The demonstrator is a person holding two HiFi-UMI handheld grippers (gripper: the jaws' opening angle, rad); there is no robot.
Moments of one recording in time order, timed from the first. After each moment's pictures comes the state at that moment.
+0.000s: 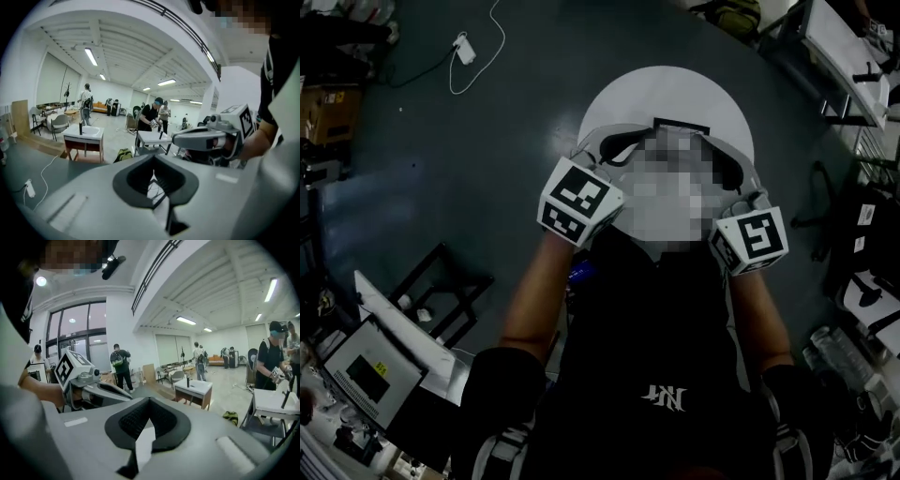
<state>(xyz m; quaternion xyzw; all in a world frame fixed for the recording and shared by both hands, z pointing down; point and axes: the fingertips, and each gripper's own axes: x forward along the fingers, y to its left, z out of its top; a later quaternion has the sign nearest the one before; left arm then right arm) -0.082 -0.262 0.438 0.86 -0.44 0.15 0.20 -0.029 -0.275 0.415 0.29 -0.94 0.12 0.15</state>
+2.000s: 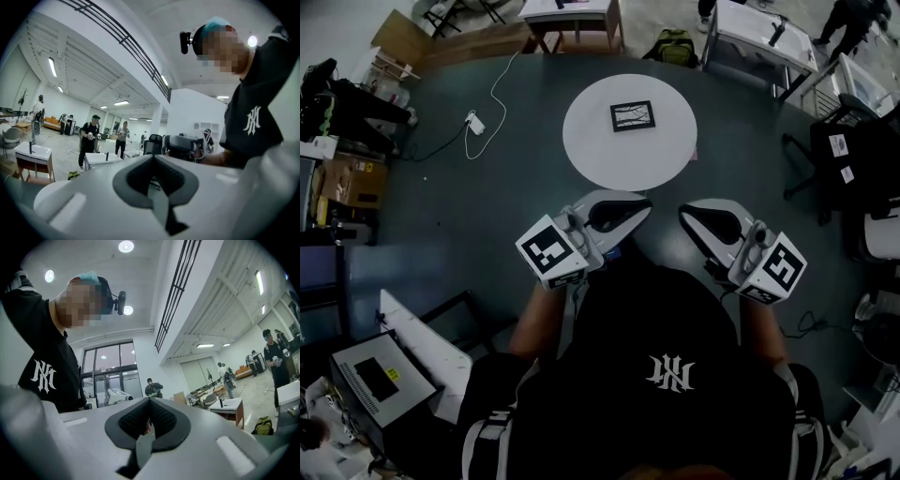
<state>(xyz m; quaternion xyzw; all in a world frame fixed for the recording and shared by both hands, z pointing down) 0.123 0.139 0.219 0.97 -0.23 0.03 0.11 0.164 0.144 0.188 0.15 -0.98 0.11 -0.07</state>
